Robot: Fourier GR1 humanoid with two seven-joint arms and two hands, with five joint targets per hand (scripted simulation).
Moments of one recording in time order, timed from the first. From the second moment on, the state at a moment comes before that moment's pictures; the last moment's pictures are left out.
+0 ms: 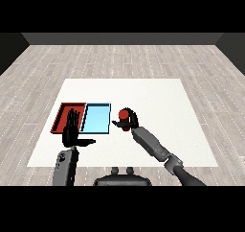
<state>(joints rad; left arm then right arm) 0.02 0.04 0.06 -1.65 0.14 -0.10 -0.44 -0.71 -0.01 0.63 -0.68 -0.72 -0.54 -0.52</state>
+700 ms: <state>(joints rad) -0.01 0.01 -0.04 -1.72 0.10 -0.09 -0.33 -0.57 -0.16 0.60 -1.21 -0.54 -0.64 -0.41</state>
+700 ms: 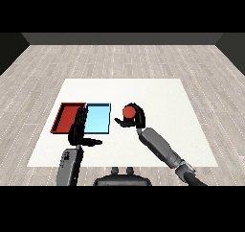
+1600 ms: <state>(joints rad) -0.16 0.00 -0.29 -1.61 0.01 0.12 -0.18 -0.45 -0.16 0.48 -1.48 -0.32 -0.57 -0.31</state>
